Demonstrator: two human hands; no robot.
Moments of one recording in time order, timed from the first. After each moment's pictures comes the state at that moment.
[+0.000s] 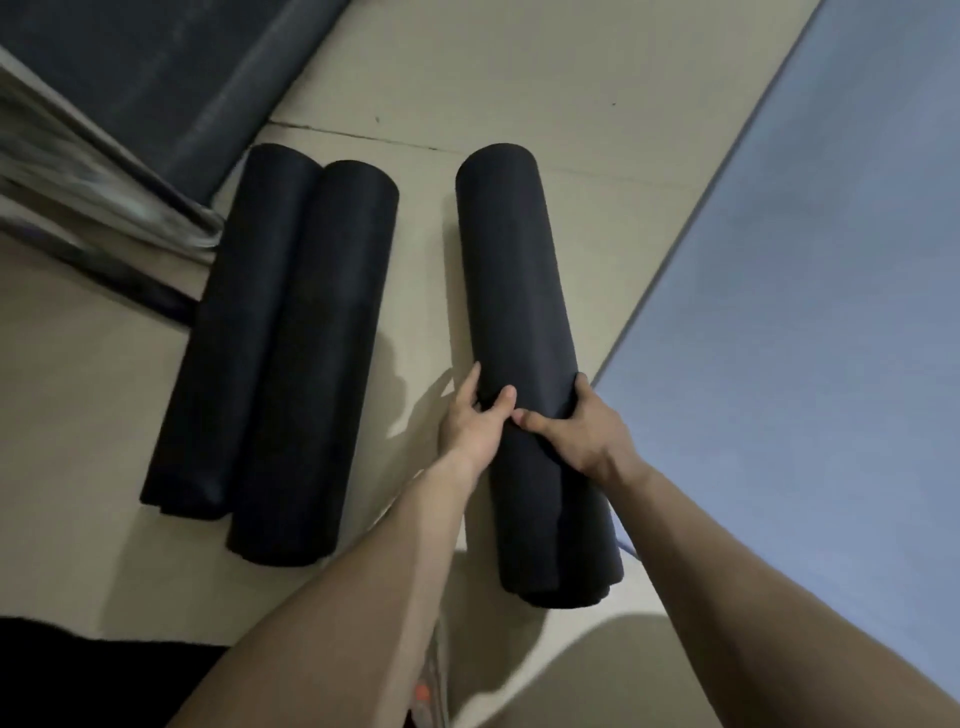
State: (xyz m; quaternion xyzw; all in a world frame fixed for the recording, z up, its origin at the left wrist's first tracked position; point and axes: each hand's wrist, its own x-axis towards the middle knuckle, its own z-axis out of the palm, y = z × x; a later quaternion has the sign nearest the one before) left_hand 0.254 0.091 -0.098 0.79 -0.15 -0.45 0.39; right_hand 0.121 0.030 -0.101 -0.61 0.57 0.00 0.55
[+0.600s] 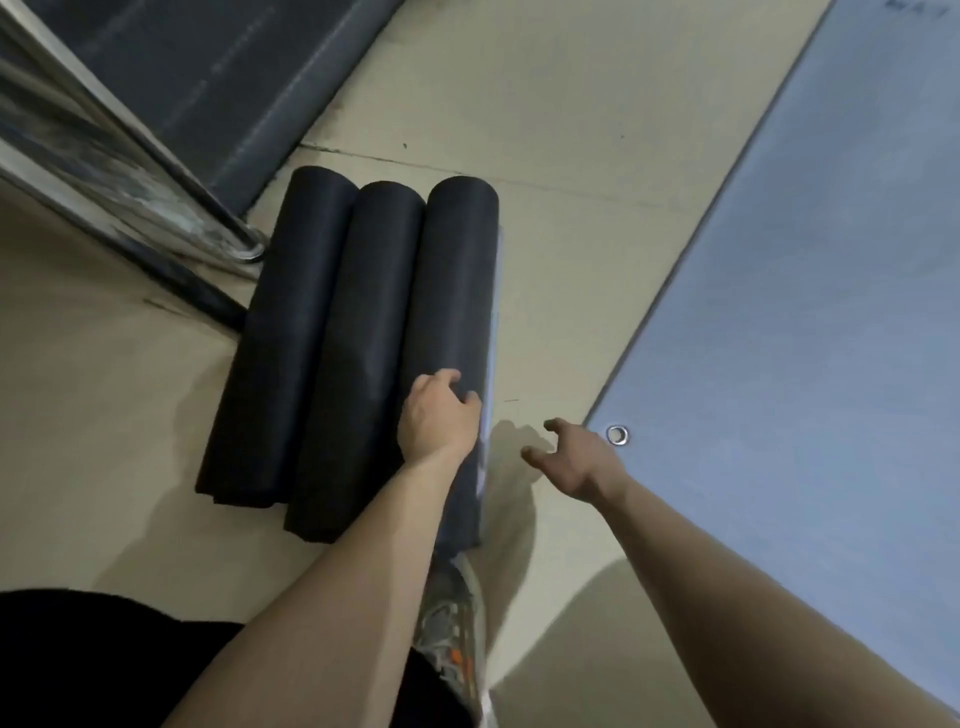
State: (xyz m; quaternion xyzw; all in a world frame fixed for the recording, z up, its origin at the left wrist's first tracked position) left_hand 0.314 0.138 -0.031 0.91 -0.33 -0.21 0.14; right_hand 0.148 0.097 -0.061 -0.66 0.55 0.11 0.49
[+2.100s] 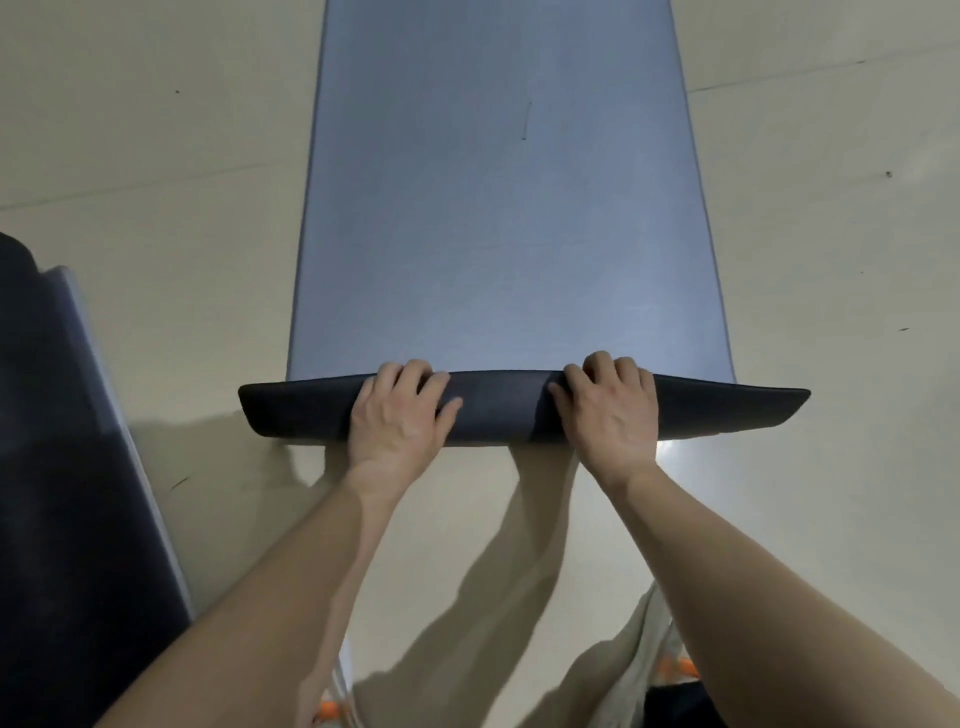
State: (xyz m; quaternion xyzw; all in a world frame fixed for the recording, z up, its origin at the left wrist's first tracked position) left_hand 0.040 0.028 -0.173 0.56 -0.83 -0.02 0.07; right_hand -0.204 0.067 -0.167 -0.68 0.73 0.00 0.01
